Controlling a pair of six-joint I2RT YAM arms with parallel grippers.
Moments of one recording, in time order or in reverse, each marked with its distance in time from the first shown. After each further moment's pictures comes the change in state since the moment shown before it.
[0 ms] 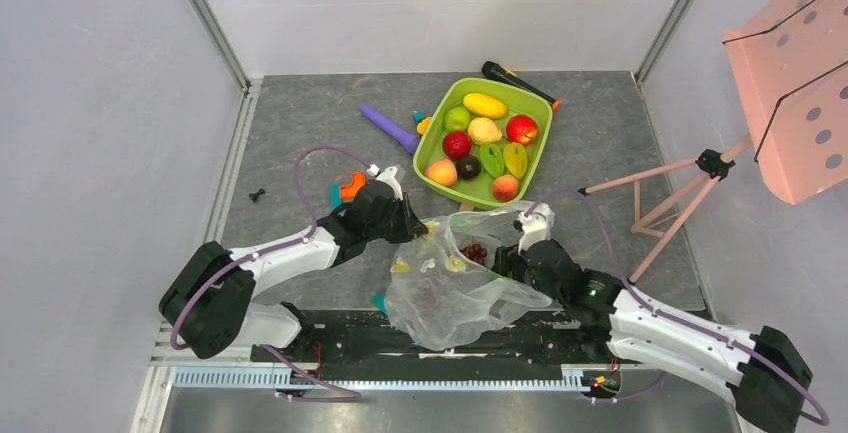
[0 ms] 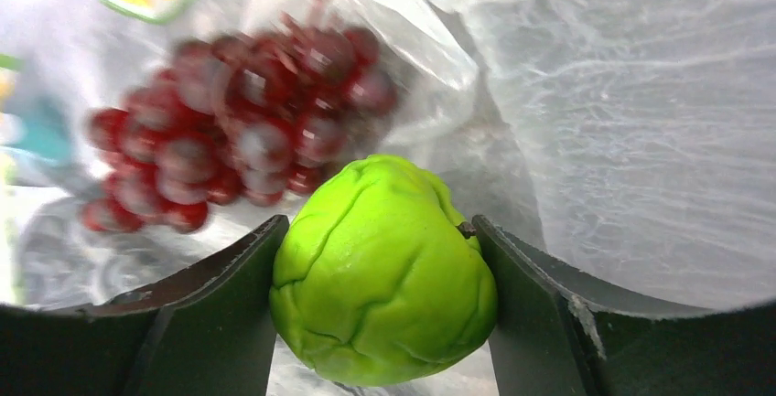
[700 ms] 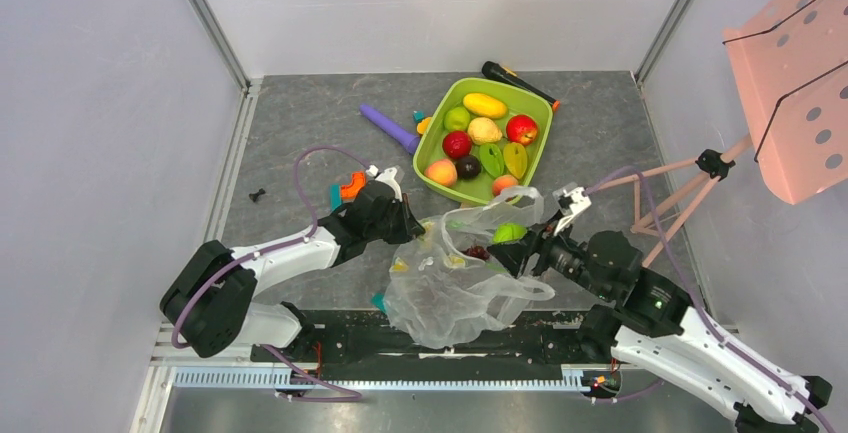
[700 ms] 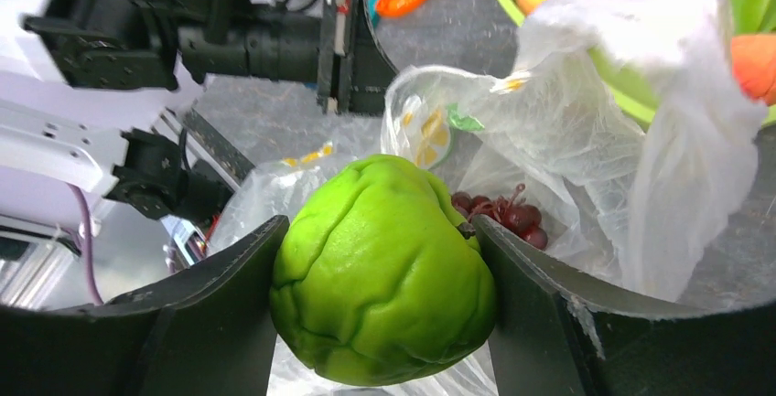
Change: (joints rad) left arm 0.000 0.008 0.000 -0.019 -0.028 0.014; right arm 0.000 -0.282 0.336 -0.170 -0.119 -0.017
